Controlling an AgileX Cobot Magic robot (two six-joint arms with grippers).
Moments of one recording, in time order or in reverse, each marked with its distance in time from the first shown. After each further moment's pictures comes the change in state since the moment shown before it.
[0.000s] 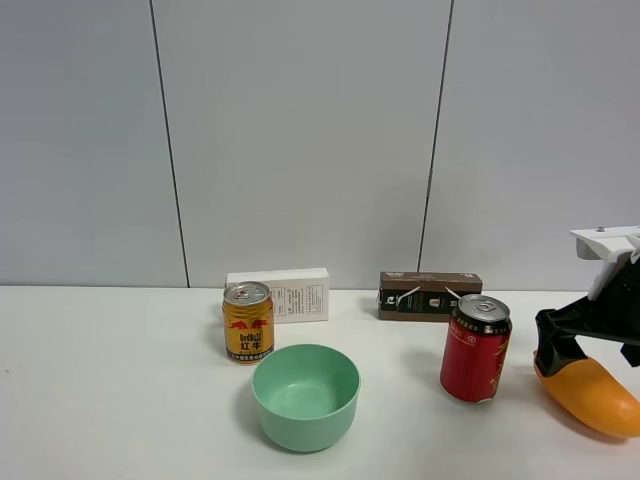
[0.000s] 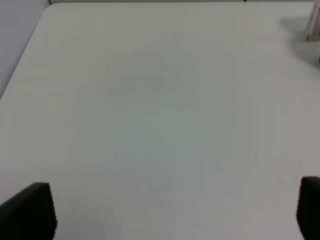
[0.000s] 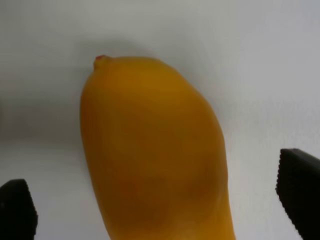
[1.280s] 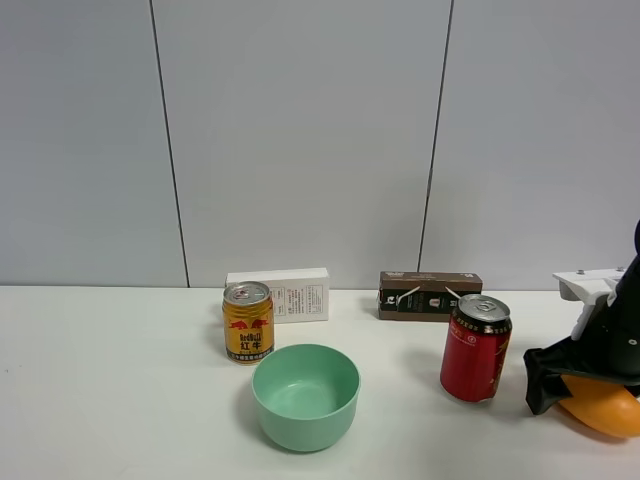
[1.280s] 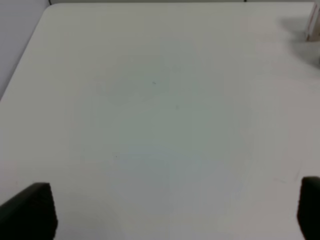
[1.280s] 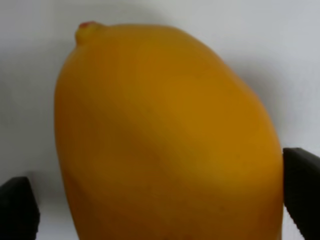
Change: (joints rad) left arm 0.000 0.000 0.000 0.000 0.000 0.000; right arm 0.000 0.153 -0.001 0.000 -0.076 0.000
